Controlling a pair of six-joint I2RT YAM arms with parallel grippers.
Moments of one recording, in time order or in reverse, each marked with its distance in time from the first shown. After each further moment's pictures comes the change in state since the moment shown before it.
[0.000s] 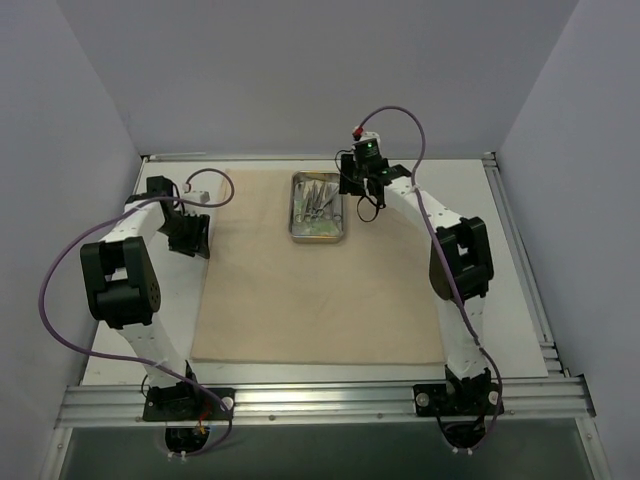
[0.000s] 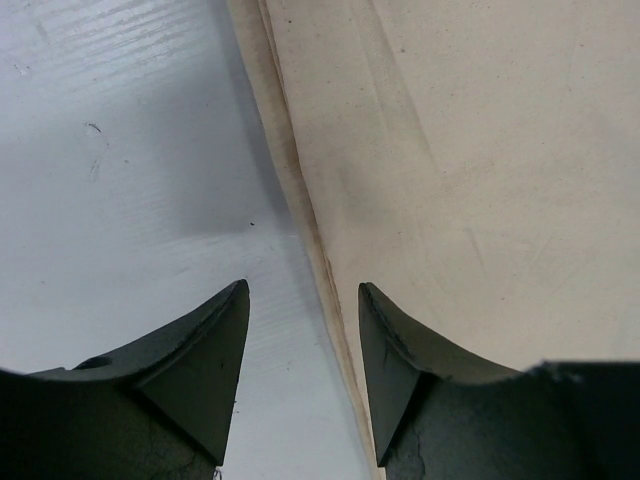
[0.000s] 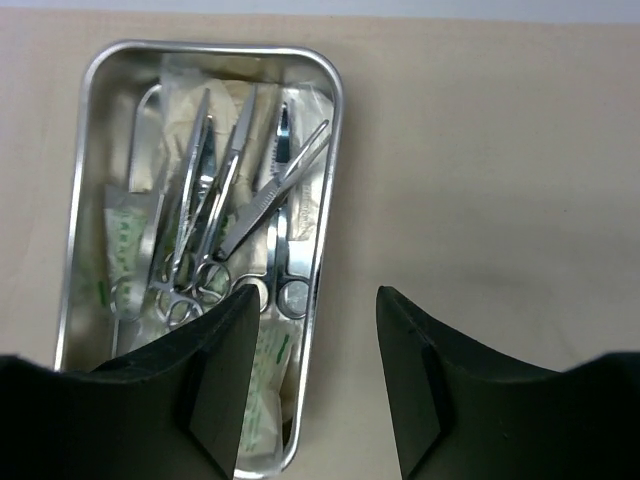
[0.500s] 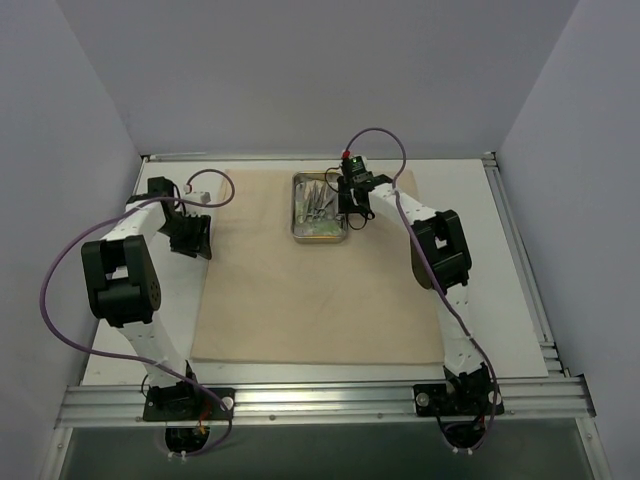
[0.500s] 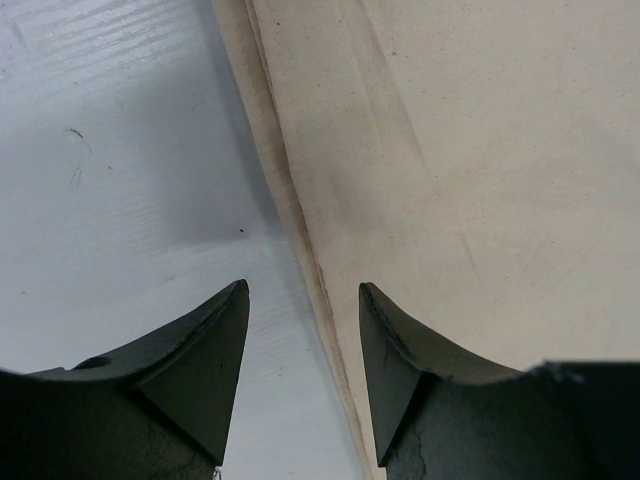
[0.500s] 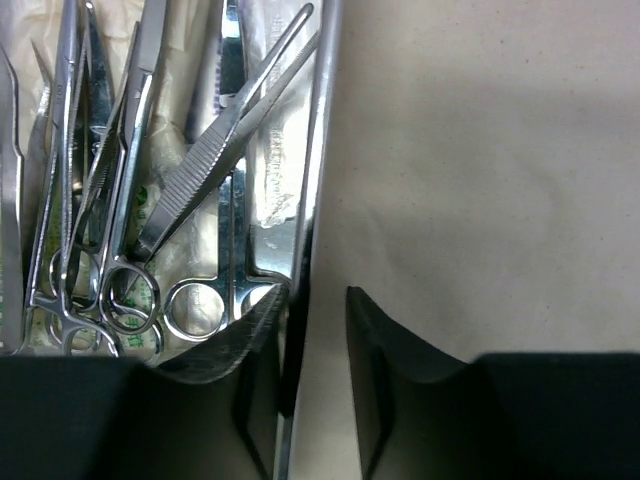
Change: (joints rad) left arm 0.000 0.009 0.000 0.001 0.021 -0.008; right arm 0.020 0.250 0.111 -0.081 0.014 -0.006
